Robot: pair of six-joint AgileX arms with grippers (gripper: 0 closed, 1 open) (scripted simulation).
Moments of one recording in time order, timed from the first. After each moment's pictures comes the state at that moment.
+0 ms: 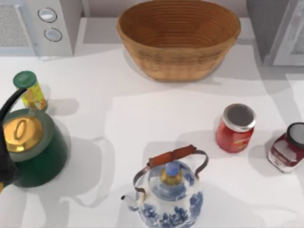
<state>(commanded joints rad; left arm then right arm) 0.00 0.00 0.00 0.00 0.00 0.00 0.13 1.54 1.90 -0.35 0.15 0.02</state>
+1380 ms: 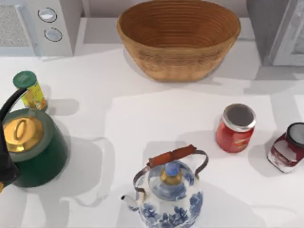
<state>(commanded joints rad) 0.00 0.00 0.00 0.00 0.00 0.00 0.28 1.06 1.79 -0.72 0.31 0.02</state>
